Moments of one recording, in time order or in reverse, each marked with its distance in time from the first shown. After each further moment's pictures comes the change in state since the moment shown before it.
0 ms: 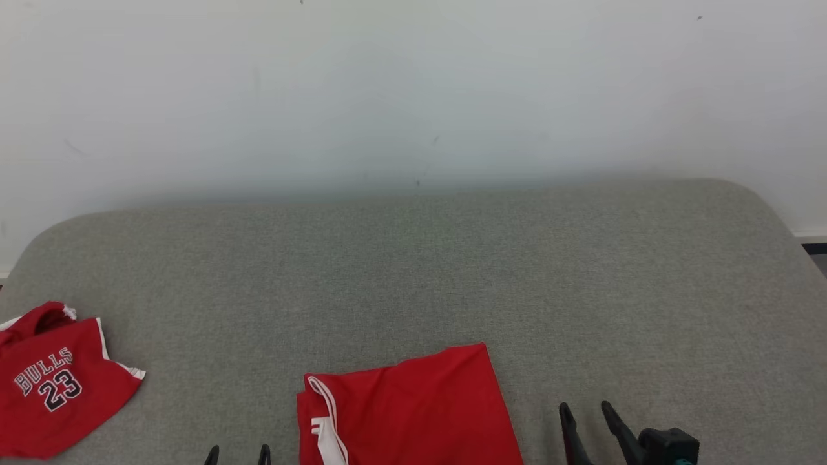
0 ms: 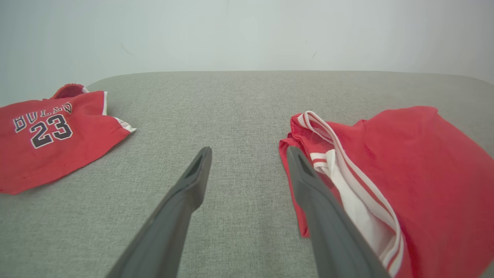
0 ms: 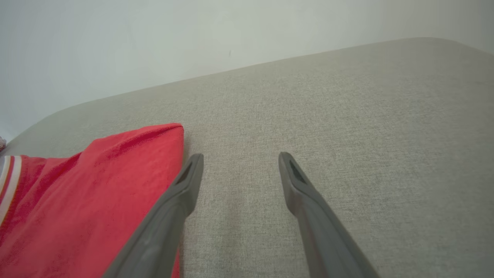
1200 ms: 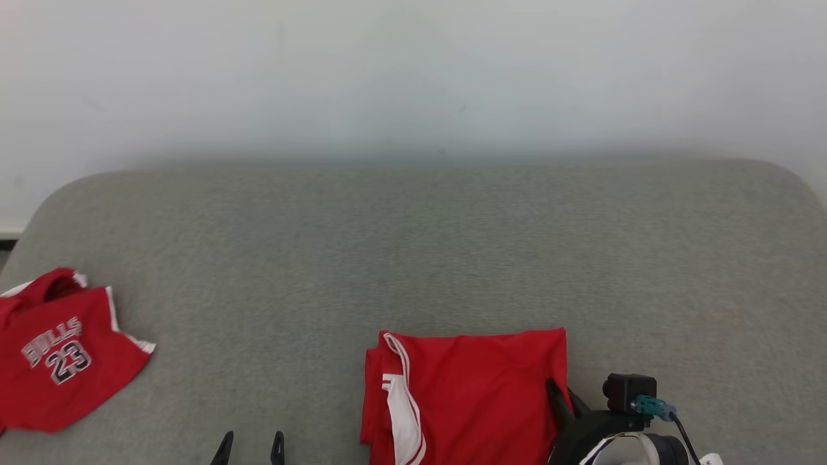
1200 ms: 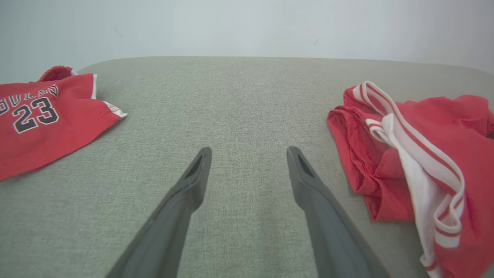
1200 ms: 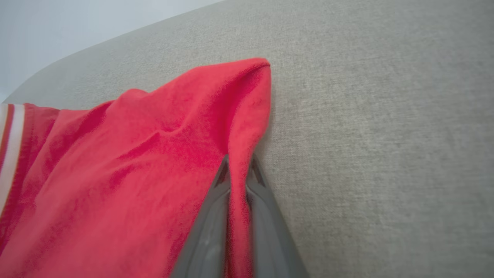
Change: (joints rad) left arm -0.032 0.000 -0.044 0.005 -0.005 -0.009 0.000; right arm -0.323 -0.010 0.137 0.450 0.177 0.001 0.047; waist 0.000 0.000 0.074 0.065
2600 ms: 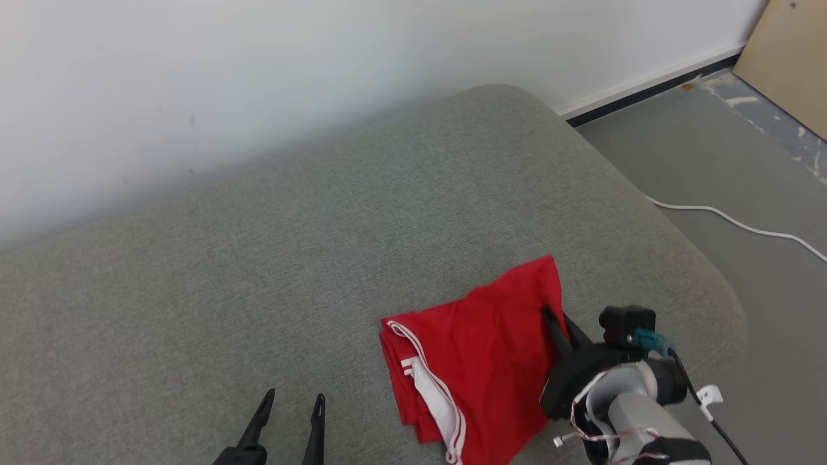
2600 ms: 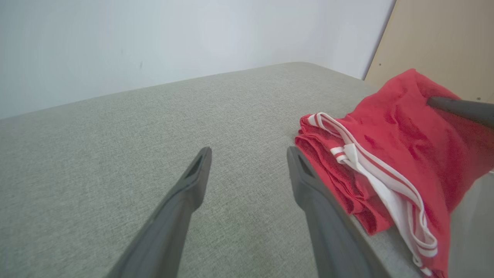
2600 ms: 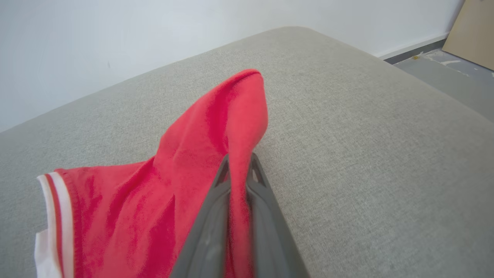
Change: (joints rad) left arm -0.081 -0.001 -0.118 -0.026 -0.033 0.019 0.000; right arm -0.114 -0.014 0.008 -0.026 -0.058 -0.001 -0.010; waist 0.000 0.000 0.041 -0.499
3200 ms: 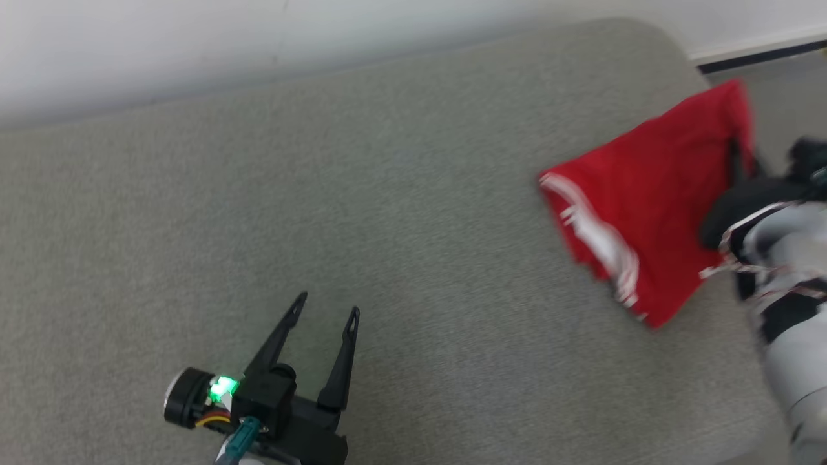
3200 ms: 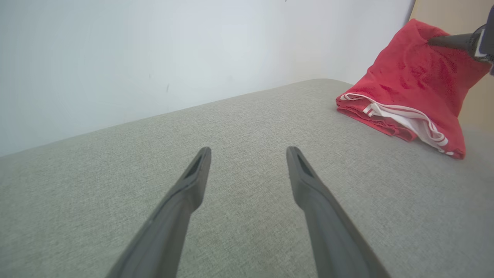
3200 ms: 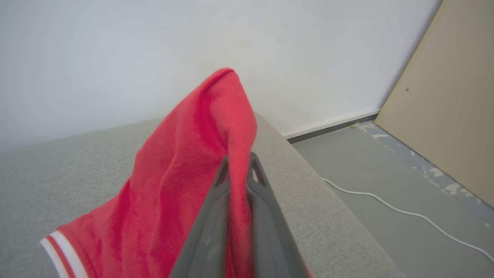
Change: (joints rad) left arm -0.190 0.018 -0.072 -0.066 0.086 -0.054 0.000; right arm -0.467 -0.232 -0.381 0.243 -0.295 0.000 -0.014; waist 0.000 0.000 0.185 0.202
